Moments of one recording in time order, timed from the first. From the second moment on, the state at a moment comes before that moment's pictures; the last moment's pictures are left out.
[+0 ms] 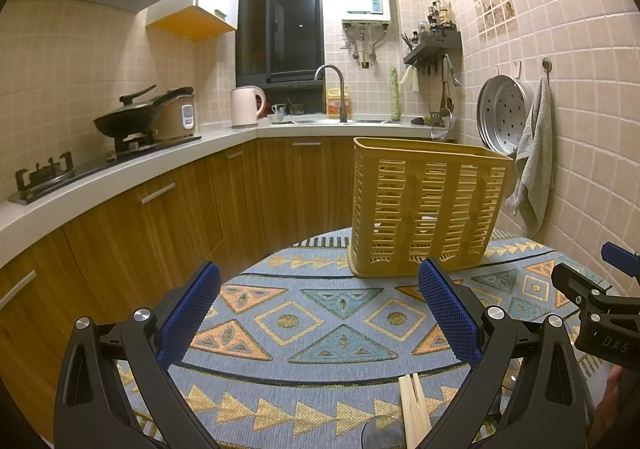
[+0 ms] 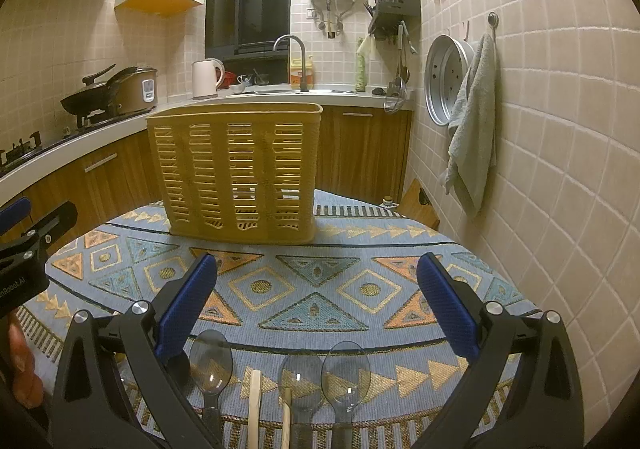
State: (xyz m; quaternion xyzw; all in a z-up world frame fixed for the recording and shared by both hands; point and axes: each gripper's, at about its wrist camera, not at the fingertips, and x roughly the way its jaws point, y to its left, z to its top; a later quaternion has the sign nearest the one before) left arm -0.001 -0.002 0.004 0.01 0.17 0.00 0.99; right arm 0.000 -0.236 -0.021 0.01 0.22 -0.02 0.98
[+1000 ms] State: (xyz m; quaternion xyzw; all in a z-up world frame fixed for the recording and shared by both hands) left arm 0.007 0.019 -0.020 -0.04 0.46 -0.16 0.87; right arm 0.014 -0.251 -0.011 0.01 0.35 0.03 0.94
